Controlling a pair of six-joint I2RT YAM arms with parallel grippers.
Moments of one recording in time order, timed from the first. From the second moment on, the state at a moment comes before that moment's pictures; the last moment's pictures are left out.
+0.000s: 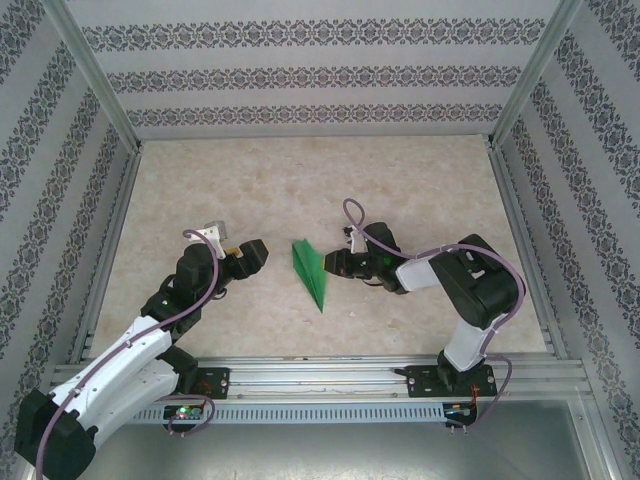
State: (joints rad) left arm -0.47 0.76 0.45 -0.10 -0.02 -0.74; right arm 0.52 1.76 0.60 0.52 -0.61 0.75
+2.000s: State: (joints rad) left arm -0.40 0.80 0.40 -0.07 0.08 -0.77; right arm 0.69 1.79 1.10 -0.51 -0.38 0.49
